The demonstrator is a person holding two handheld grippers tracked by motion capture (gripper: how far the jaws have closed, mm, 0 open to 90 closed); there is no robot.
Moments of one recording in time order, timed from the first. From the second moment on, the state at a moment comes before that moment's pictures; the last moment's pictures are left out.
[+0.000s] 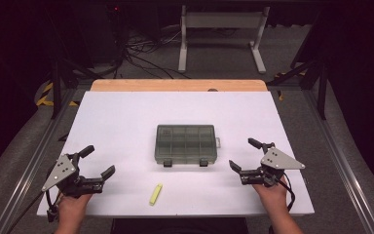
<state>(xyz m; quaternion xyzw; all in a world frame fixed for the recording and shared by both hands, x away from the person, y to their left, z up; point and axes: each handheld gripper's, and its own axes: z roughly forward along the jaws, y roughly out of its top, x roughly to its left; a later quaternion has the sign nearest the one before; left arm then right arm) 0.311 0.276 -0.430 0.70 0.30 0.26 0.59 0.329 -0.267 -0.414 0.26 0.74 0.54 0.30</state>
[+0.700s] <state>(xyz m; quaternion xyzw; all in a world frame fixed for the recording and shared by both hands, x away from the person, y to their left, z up) 0.312 0.272 -0.430 0.71 0.30 0.26 0.58 0.328 -0.267 -0.412 0.25 0.75 0.54 0.30</state>
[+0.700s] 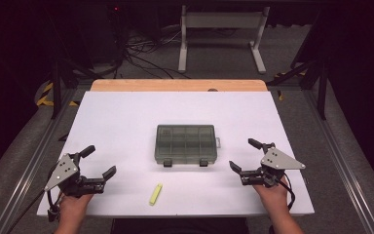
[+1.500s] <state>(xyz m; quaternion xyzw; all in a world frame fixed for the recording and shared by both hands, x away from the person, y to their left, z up) 0.337 0.236 -0.418 0.73 0.28 0.23 0.59 0.346 -0.251 -0.403 0.25 0.75 0.54 0.28</state>
